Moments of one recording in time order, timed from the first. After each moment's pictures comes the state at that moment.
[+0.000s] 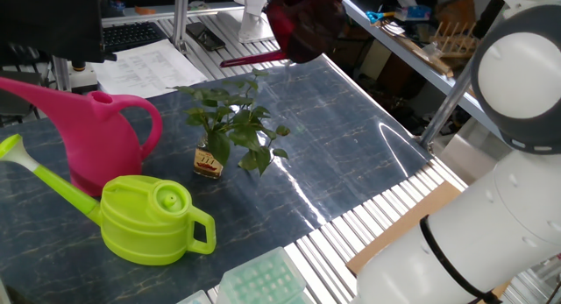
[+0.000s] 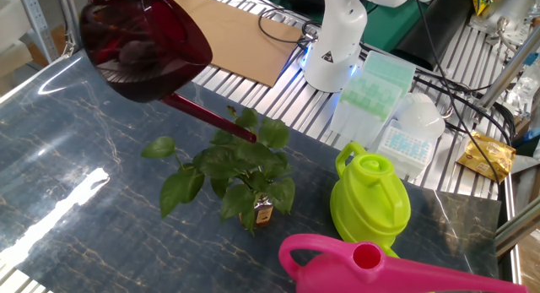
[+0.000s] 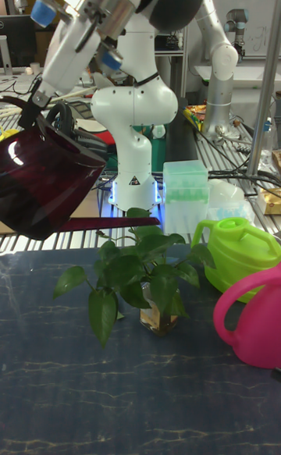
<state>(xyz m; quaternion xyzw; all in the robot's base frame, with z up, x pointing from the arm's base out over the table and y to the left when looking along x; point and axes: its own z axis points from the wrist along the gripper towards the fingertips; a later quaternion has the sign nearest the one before) 0.549 -0.121 0.527 0.60 0.72 -0.21 0.26</state>
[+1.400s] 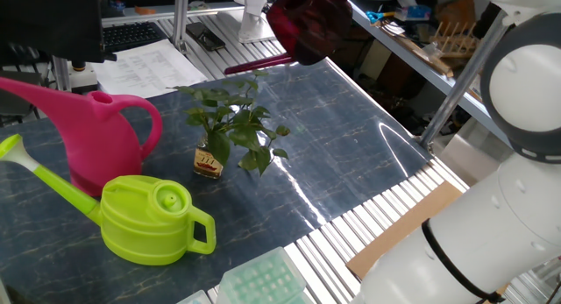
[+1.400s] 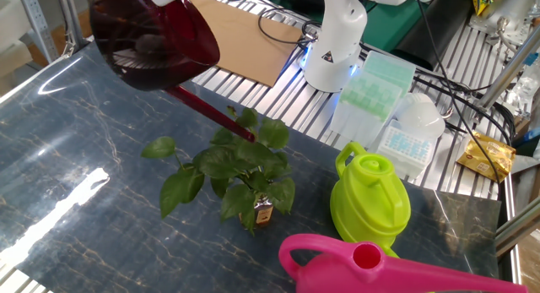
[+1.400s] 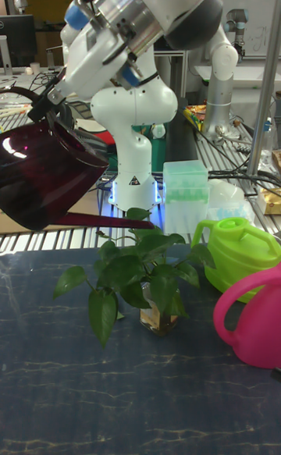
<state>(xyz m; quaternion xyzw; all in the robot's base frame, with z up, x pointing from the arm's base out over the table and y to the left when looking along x) 0.536 -0.102 0.527 0.59 0.69 -0.28 0.32</state>
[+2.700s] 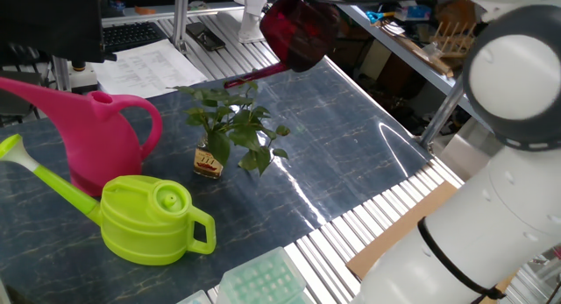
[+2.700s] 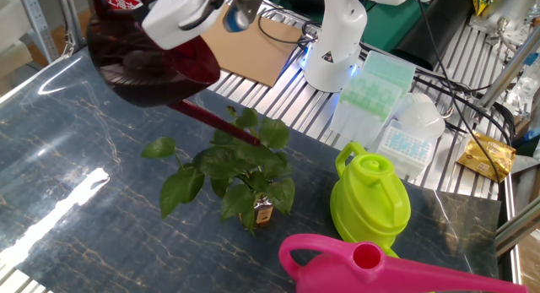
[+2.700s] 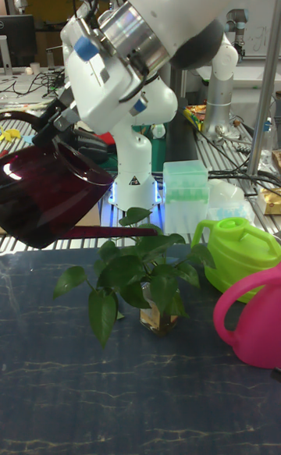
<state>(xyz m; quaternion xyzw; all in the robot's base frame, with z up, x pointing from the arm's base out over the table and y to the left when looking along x) 0.563 -0.095 0.501 0.53 0.73 -0.30 0.31</state>
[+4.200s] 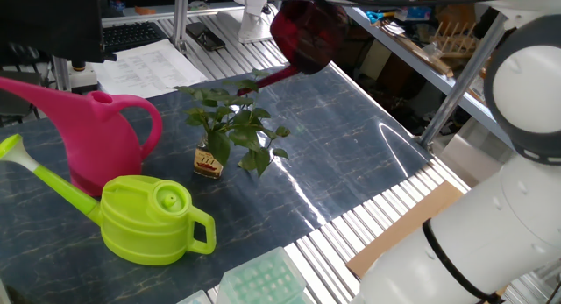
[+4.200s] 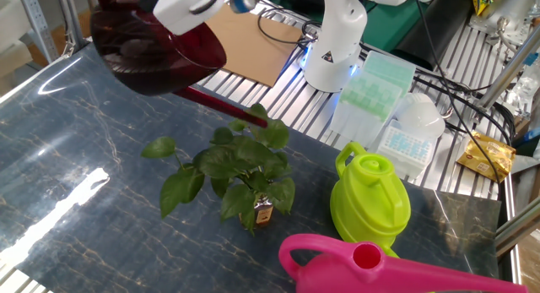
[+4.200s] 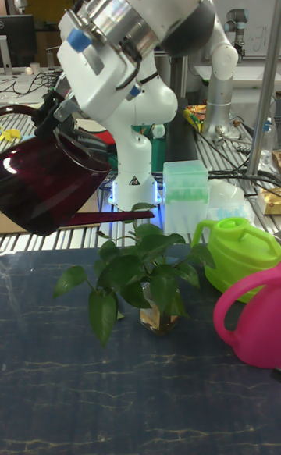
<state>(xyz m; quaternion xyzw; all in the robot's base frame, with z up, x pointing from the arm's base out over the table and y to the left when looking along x) 0.539 -0.102 0.506 0.51 0.76 -0.29 0.28</state>
